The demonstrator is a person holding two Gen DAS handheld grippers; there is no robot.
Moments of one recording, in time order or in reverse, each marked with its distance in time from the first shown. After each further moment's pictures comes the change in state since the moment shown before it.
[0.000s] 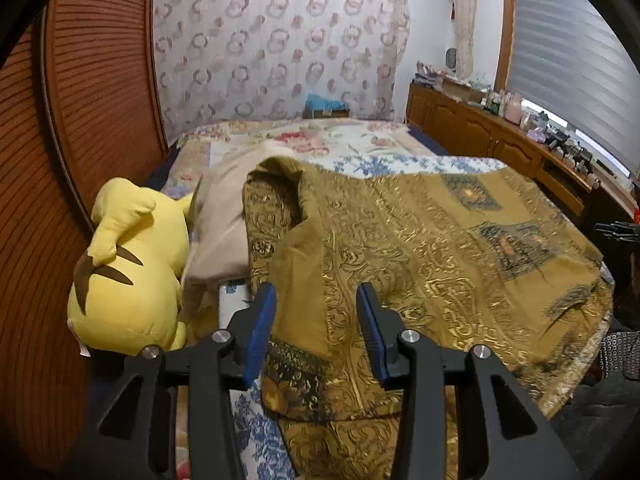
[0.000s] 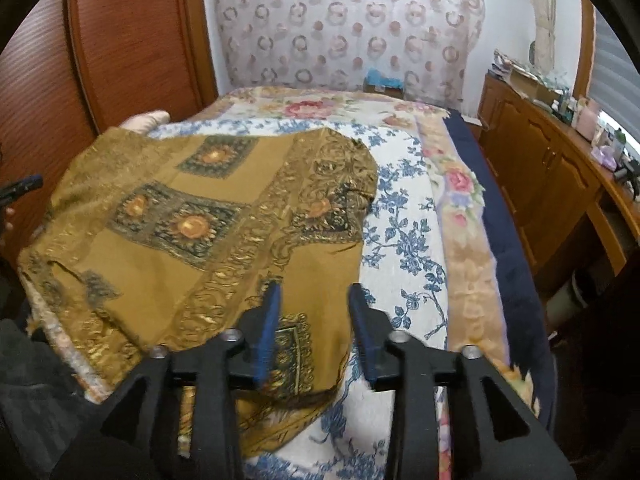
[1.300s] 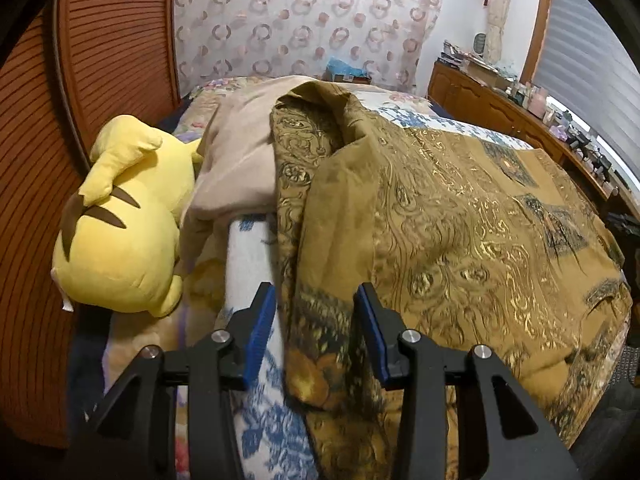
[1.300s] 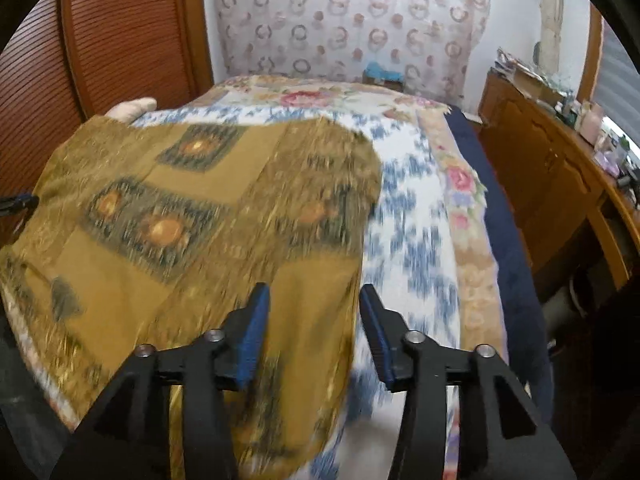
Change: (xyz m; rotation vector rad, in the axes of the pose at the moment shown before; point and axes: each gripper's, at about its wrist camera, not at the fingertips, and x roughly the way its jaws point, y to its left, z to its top) left arm 0.042 0.030 -0.030 -0.096 0.115 0.011; right arm 0.040 -0.004 0.023 -0.026 0.023 -0.012
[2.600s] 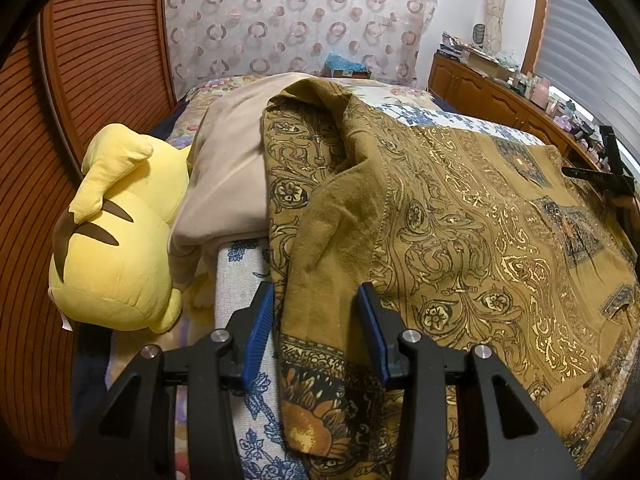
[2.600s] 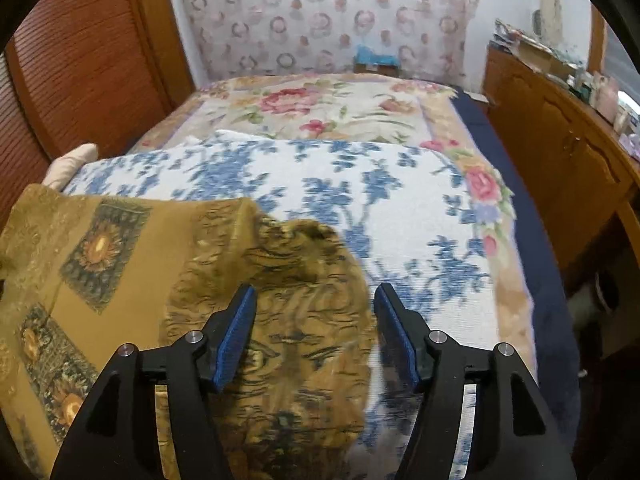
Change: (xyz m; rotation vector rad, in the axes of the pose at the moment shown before) left arm 0.021 0.000 0.015 0.029 0.015 0.019; right arm 0.125 -0.043 0.093 0.092 0.033 0.061
